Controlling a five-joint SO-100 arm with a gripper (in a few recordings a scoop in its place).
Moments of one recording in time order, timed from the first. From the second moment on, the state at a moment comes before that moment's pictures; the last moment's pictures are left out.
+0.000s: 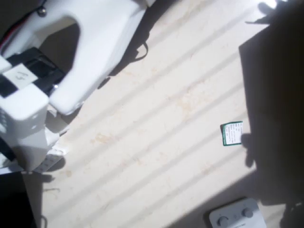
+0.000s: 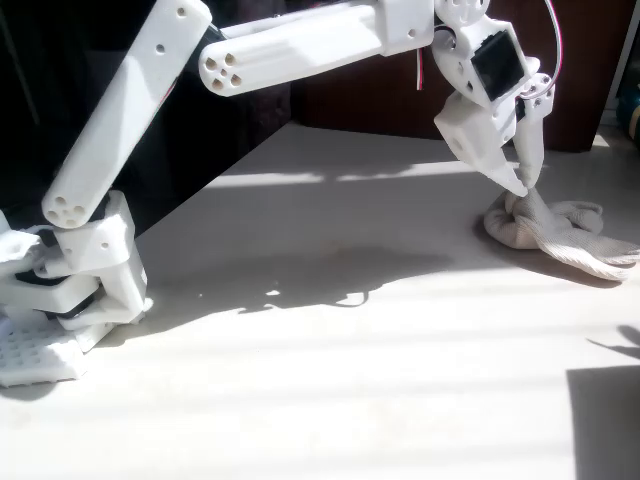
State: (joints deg) arm -32.1 43.0 30.5 68.4 -8.5
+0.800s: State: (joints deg) arm -32.8 35.9 24.3 68.6 -8.5
